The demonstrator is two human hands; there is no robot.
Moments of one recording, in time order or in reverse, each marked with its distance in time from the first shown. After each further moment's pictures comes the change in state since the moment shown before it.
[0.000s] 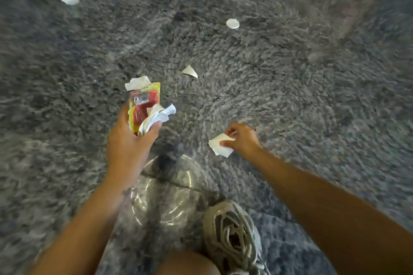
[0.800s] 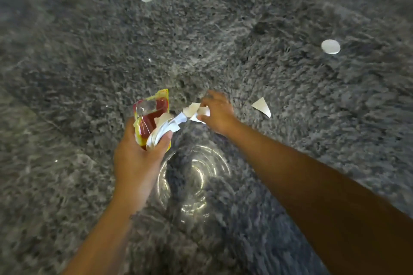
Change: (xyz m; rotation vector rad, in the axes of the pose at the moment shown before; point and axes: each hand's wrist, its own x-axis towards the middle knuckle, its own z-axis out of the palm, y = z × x) left_hand 0.104 -0.035 -0.040 -0.056 0.179 -0.264; right_hand 0.193 -0.194 0.107 -0.326 -0.174 -0.502
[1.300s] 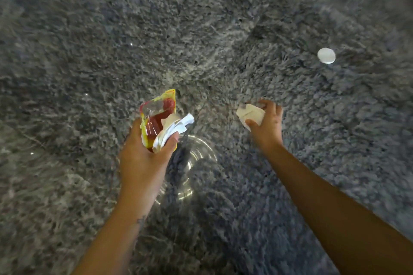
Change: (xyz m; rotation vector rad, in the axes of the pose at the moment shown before) left_hand 0.046 0.020 0.004 -0.085 -0.078 -0.049; right_hand -0.036 0.042 -0.054 0.312 0.450 0.402
